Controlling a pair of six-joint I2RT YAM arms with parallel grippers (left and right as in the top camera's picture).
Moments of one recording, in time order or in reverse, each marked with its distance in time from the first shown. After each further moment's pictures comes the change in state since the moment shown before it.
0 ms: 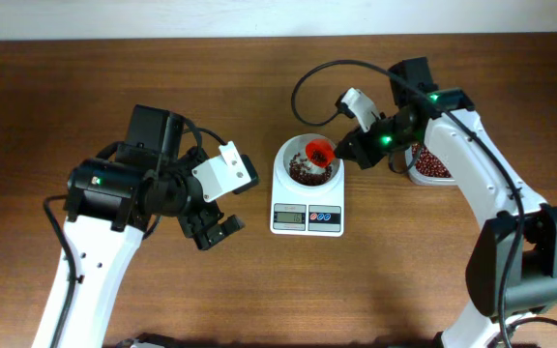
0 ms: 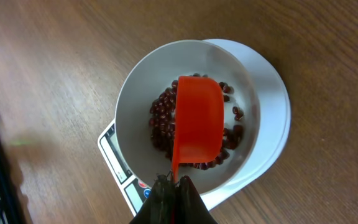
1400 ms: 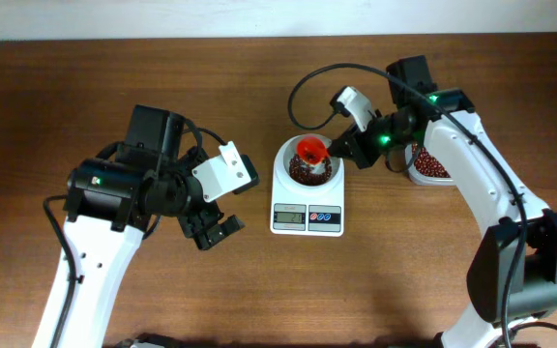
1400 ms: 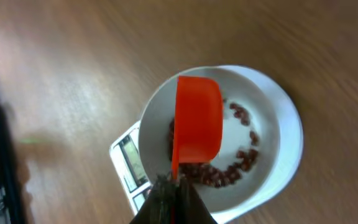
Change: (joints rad) left arm 0.000 0.000 0.000 0.000 0.000 0.000; right arm 0.011 -0.023 0.002 0.024 -0.048 -0.048
